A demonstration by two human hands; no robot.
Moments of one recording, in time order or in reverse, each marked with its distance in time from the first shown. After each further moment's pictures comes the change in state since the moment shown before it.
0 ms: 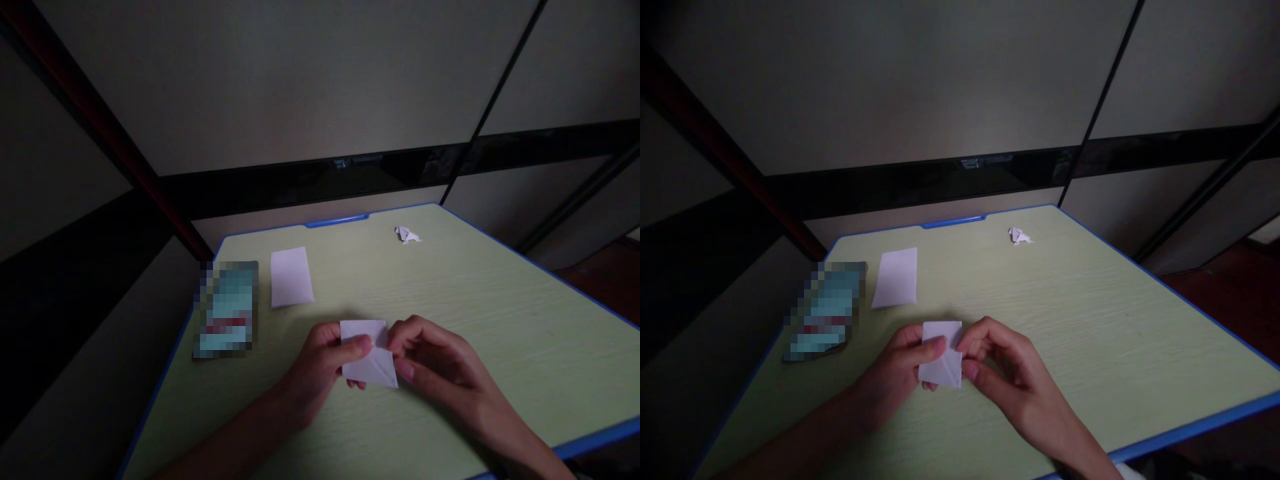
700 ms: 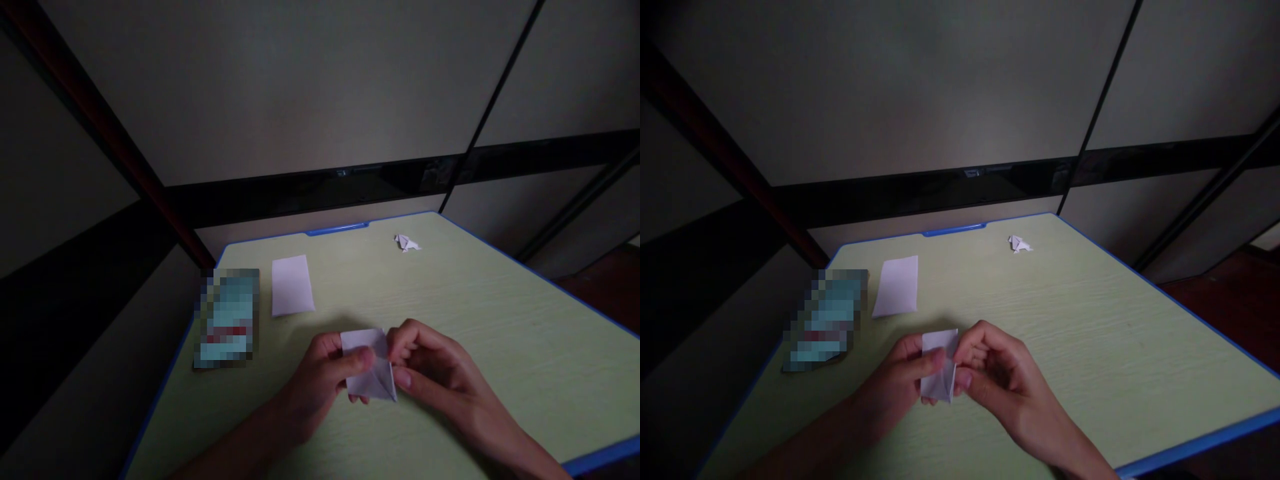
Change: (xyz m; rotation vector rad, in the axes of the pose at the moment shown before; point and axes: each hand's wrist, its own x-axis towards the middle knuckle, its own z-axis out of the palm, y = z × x) left_hand -0.001 0.000 0.000 -0.004 -0.059 0.015; right_hand 0.006 -0.004 0.003 0.203 -0.042 0.006
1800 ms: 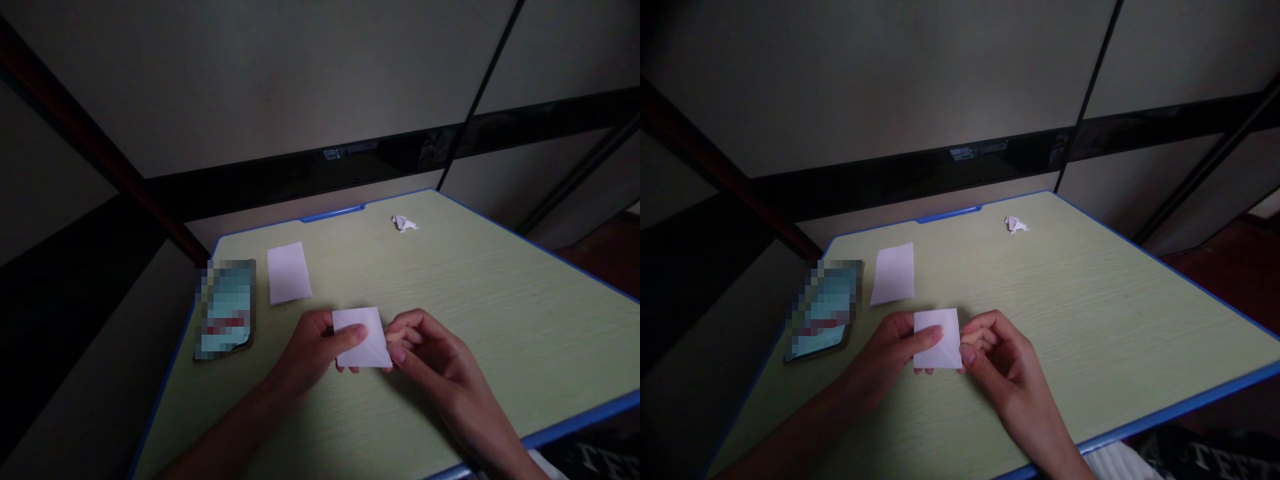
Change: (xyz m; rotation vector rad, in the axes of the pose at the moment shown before) left_hand -0.001 0.011 -0.007 0.351 0.099 0.021; right_hand -0.011 0.018 0.011 0.014 0.268 0.010
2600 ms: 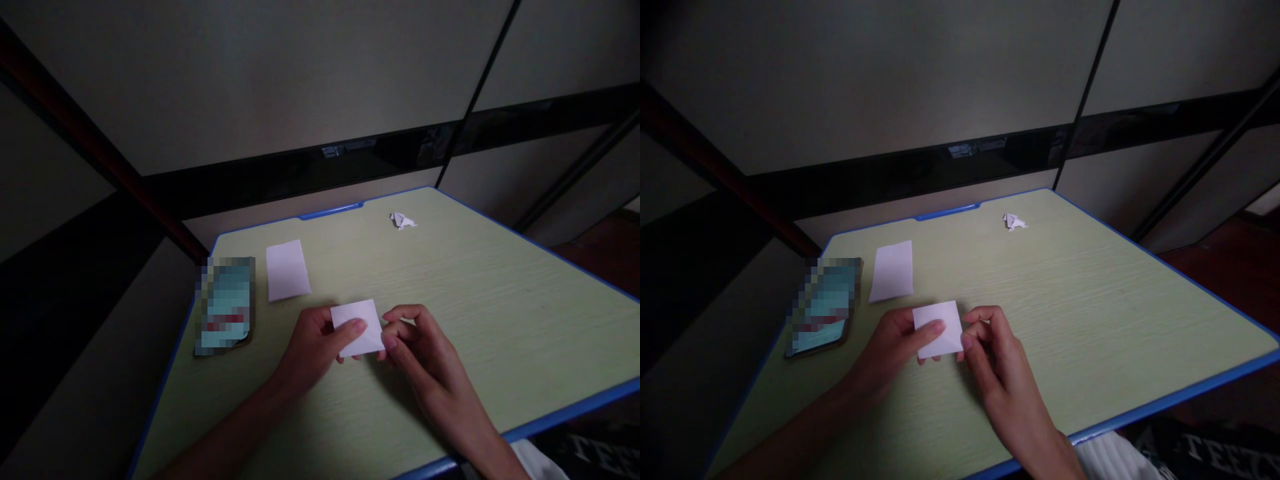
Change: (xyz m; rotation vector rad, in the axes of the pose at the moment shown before) left_hand 0.001 0.002 0.006 0.087 0.101 0.082; right_hand -0.003 0.012 0.001 -0.265 0.061 -0.083
